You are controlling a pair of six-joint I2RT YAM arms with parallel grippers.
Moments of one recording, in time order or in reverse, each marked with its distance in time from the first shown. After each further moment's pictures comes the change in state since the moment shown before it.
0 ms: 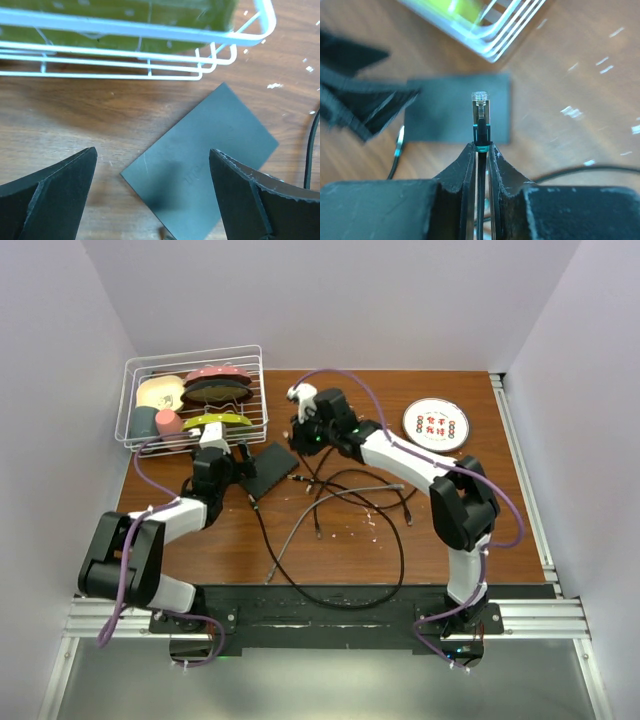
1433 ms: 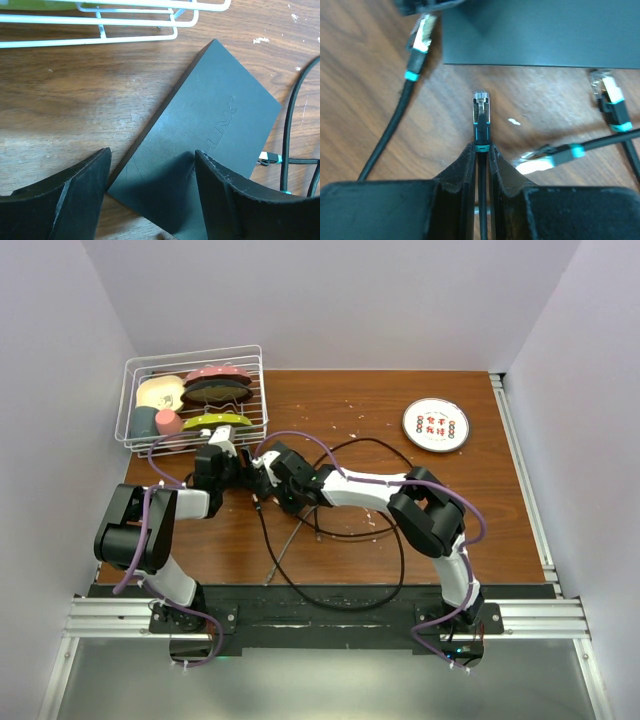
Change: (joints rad) left arm 0.074 0.225 0.053 0.056 0.324 -0.013; right arm 0.273 0.136 -0.113 -0.118 0.218 0.017
